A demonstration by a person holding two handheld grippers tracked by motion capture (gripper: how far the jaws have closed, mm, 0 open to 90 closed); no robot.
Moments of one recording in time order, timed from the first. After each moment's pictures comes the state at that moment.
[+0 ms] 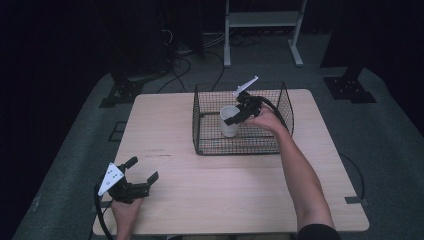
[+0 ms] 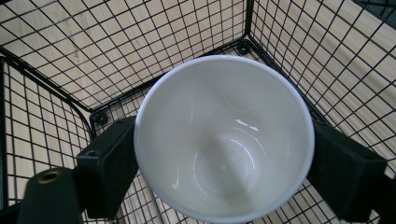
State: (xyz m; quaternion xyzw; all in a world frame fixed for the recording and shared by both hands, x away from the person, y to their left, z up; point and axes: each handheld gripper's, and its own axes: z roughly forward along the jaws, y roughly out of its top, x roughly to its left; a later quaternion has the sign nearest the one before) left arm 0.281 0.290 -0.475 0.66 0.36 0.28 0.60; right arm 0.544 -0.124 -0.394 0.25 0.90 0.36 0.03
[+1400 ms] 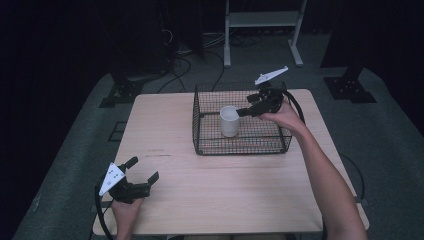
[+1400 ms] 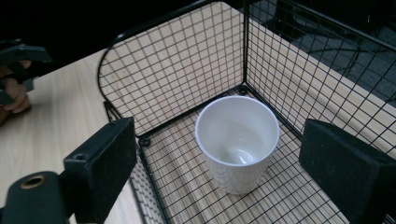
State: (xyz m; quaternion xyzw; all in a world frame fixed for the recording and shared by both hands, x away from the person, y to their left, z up) left arm 0.281 0.289 -0.475 0.66 0.36 0.28 0.59; right arm 0.499 -0.173 -0.329 0.26 0.85 0.45 0.05
